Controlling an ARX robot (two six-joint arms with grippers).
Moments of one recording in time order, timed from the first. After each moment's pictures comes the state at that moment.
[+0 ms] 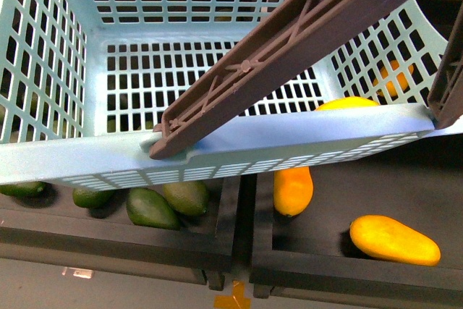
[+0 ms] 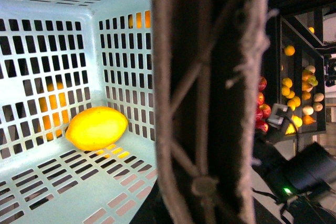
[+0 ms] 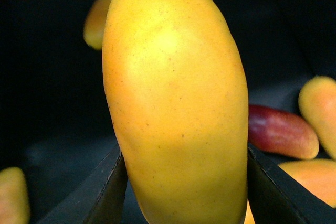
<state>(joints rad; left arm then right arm) -0.59 1.64 1.44 -0.41 0.27 -0.84 -0.37 1.54 0.66 0.23 -0.09 0.06</state>
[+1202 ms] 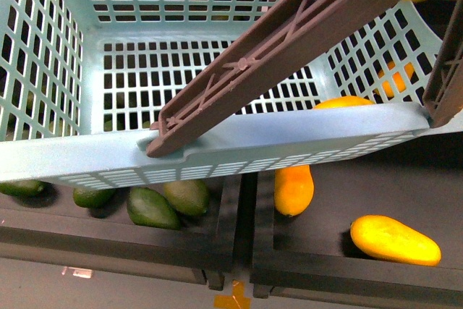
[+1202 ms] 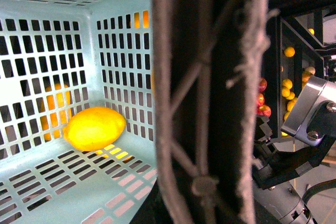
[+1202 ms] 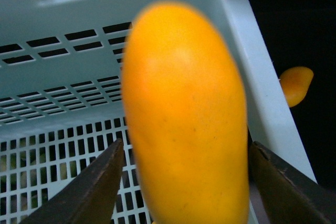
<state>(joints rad) -0.59 1.64 1.44 -0.41 0.27 -0.84 0.43 1.44 0.85 0.15 0.31 0.32</state>
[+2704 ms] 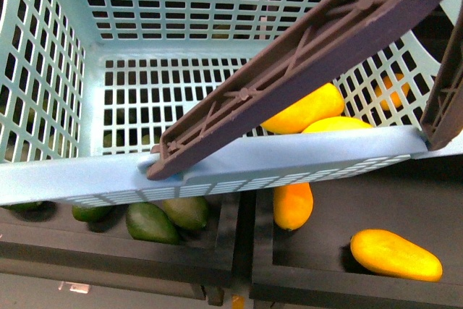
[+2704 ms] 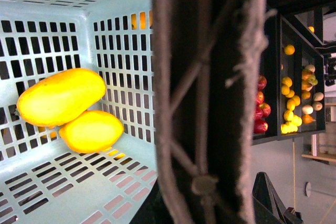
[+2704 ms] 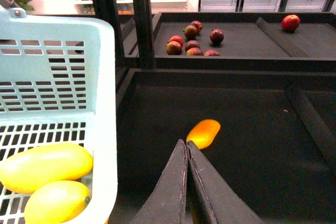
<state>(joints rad) -0.59 1.64 1.44 -0.41 0.27 -0.84 0.00 0.59 0.07 0.51 0.00 0.01</state>
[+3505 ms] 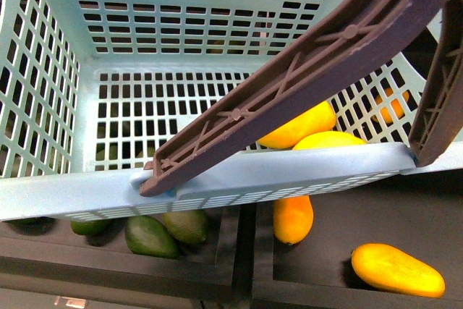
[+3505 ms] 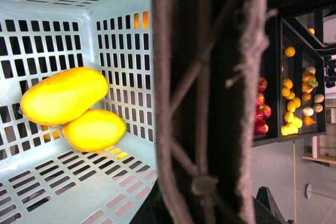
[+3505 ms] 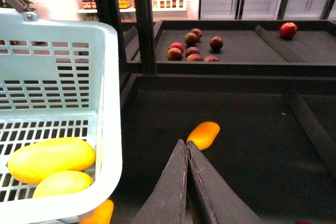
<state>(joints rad) -0.59 1.64 1.44 -0.41 0.27 -0.84 0.00 0.27 0.02 0.27 0.00 0.01</state>
